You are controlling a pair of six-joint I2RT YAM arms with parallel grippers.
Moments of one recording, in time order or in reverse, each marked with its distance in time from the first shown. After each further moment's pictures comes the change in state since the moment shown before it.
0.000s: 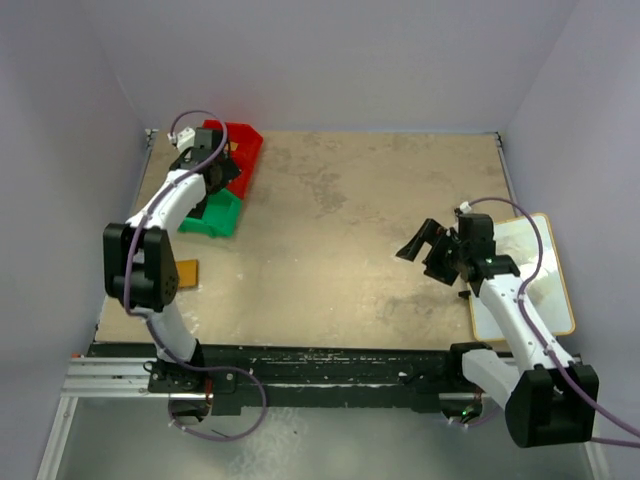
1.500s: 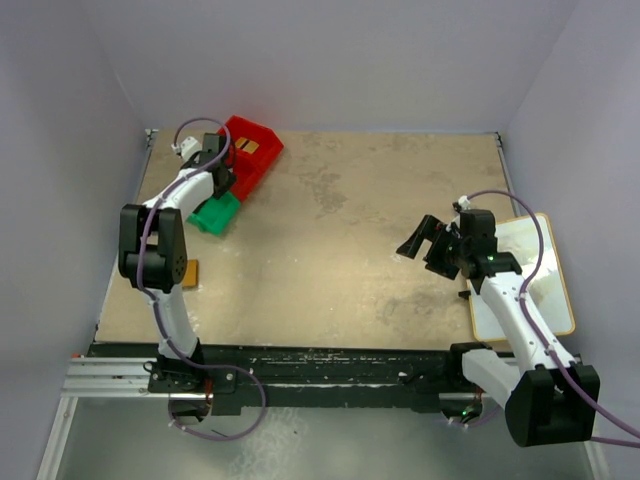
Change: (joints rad) left arm 0.029 0.232 0.059 0.098 -0.014 -0.167; right arm 0.000 0.028 0.048 0.003 -0.014 -0.083
